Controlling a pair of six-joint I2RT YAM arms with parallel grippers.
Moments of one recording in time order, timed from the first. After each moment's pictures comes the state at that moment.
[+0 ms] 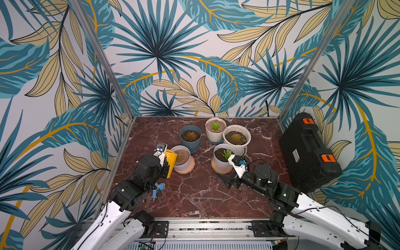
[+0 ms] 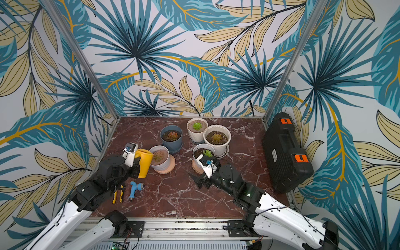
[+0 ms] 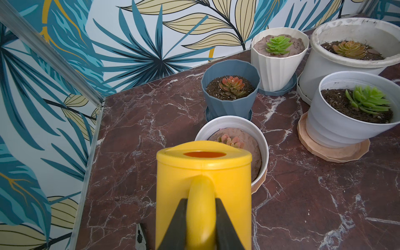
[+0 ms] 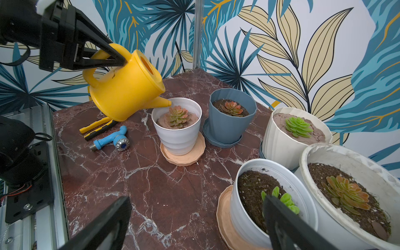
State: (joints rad) left arm -0.53 0.68 0.86 -0.71 -0.34 -0.05; right arm 0.90 0.79 0.66 -0.14 0.11 -0.06
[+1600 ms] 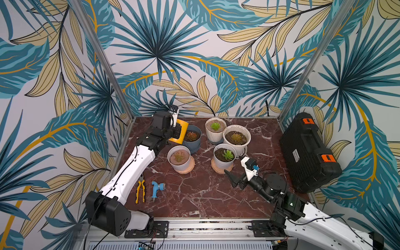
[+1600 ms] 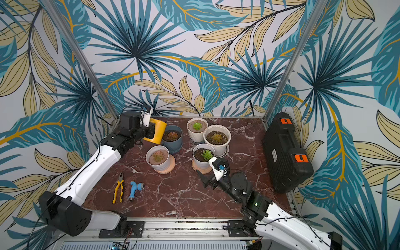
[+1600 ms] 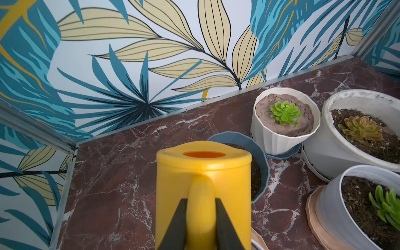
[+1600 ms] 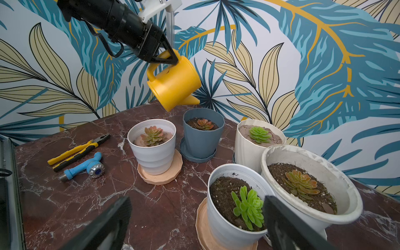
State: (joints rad) left arm -0.53 0.63 0.94 -0.89 -0.16 -0.03; right arm 0.90 0.82 0.66 -0.14 0.10 -0.06
